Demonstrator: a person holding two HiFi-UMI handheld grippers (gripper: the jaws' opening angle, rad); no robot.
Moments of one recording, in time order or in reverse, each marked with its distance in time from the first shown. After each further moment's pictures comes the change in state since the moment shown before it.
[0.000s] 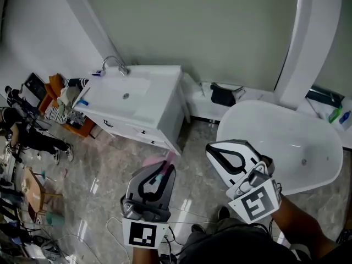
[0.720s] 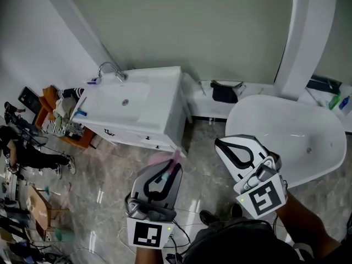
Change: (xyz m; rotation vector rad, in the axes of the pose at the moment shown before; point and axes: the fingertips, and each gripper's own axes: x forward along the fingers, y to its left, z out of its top) left arm -0.001 0.046 -0.030 -0.003 -0.058 -0.107; right arm 0.049 0.000 -0.005 0.025 0.082 -0.113
